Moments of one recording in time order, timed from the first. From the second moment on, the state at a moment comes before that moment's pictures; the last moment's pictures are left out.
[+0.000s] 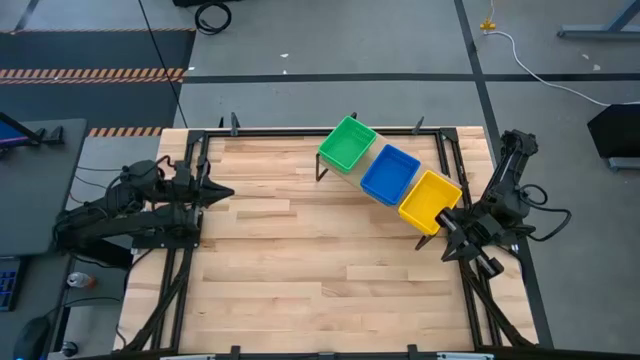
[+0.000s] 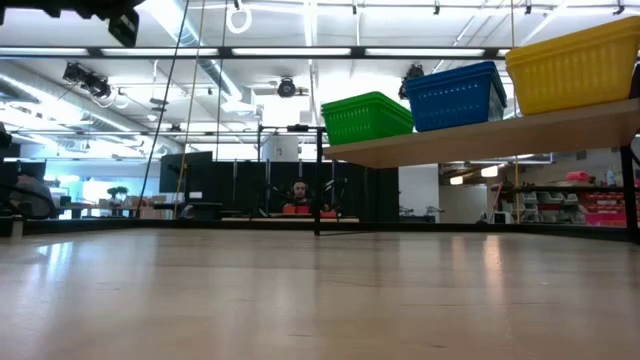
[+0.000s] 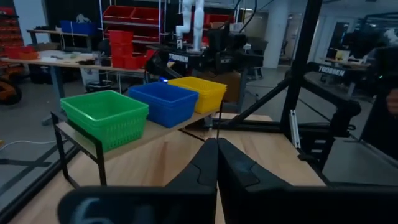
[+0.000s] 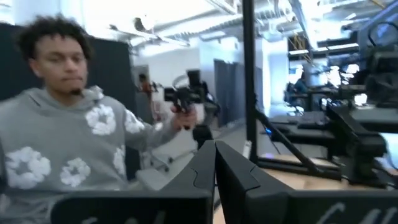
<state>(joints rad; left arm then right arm) 0.27 0.27 0.53 -0.25 0.25 -0.06 1.00 0.34 0.28 0.31 0.44 -0.05</state>
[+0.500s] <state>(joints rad) 0.26 0.13 0.33 -0.16 0.23 -0.18 1.12 0.22 0.12 0.38 0.35 -0.05</state>
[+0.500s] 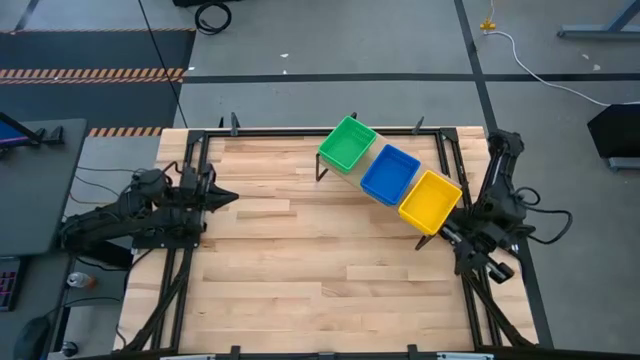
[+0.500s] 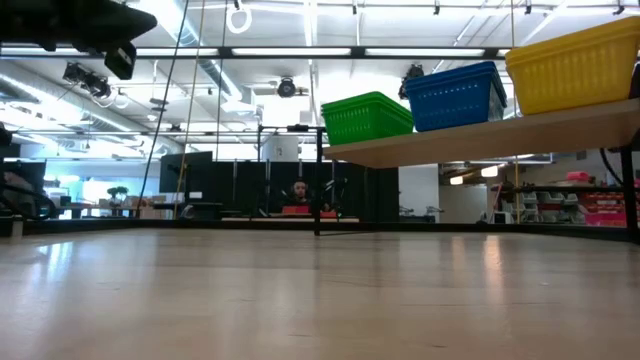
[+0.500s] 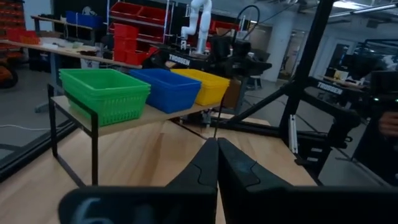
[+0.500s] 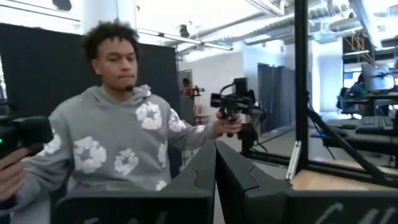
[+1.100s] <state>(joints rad) 0.26 0.13 0.28 -0.20 0.15 -0.17 1.15 0.23 0.01 0.50 0.51 -0.09</state>
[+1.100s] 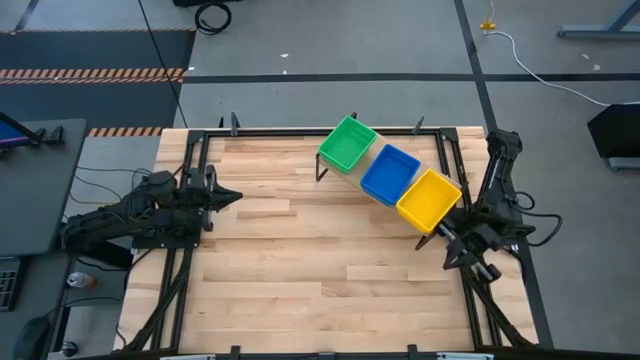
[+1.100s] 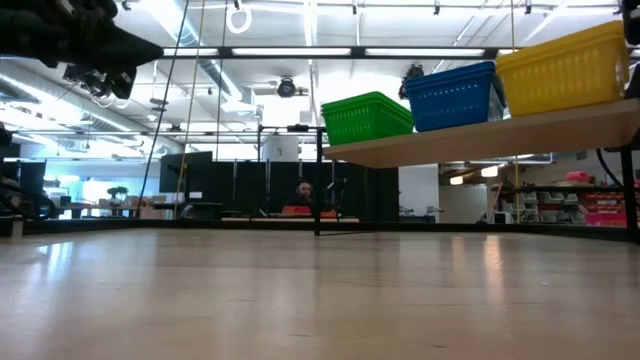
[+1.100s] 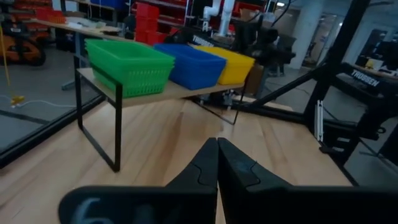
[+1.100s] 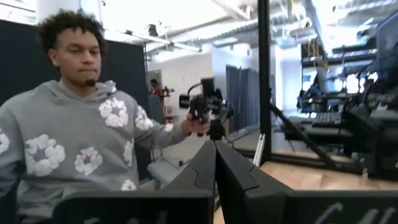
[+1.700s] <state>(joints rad) 0.26 0.13 0.28 -0.32 0.05 -0.14 1.14 0.23 0.01 0.54 0.77 -0.16</state>
